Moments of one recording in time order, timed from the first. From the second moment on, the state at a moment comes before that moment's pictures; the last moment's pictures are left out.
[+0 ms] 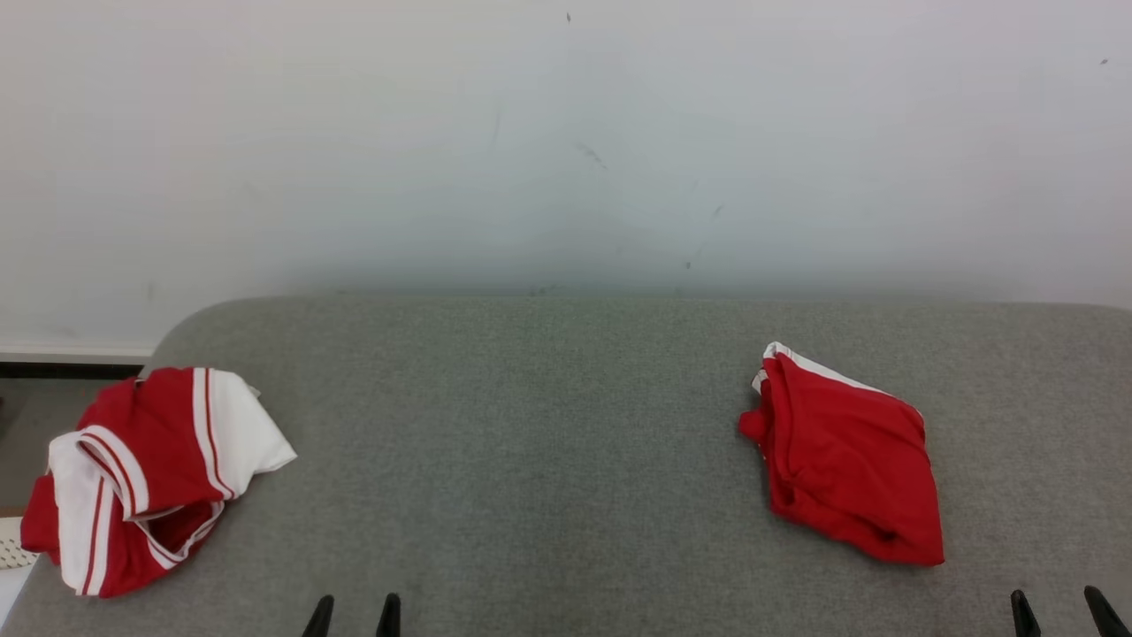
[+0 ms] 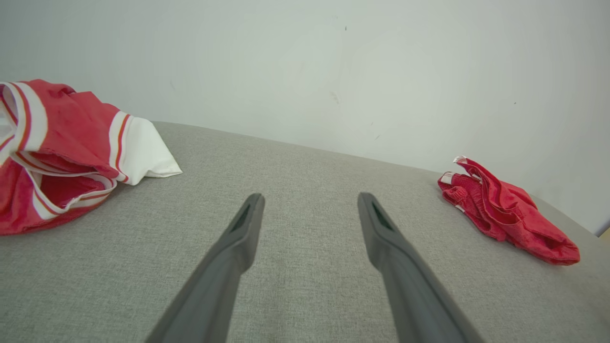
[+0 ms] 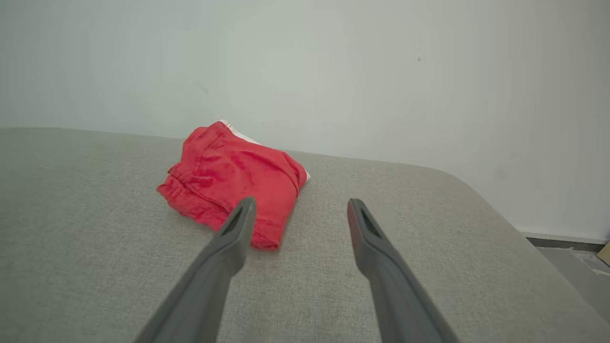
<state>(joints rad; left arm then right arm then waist) 0.20 0.05 -0.09 0.07 -0.24 -0.10 -0.26 0.15 -0.22 -0.06 0.20 0.23 0.13 -0.26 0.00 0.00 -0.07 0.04</state>
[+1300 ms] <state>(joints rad) 0.08 0.05 -0.19 0.09 -0.22 -0.11 -0.26 -0.36 -0.36 -0.03 0.60 0.92 0.13 0.43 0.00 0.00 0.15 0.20</state>
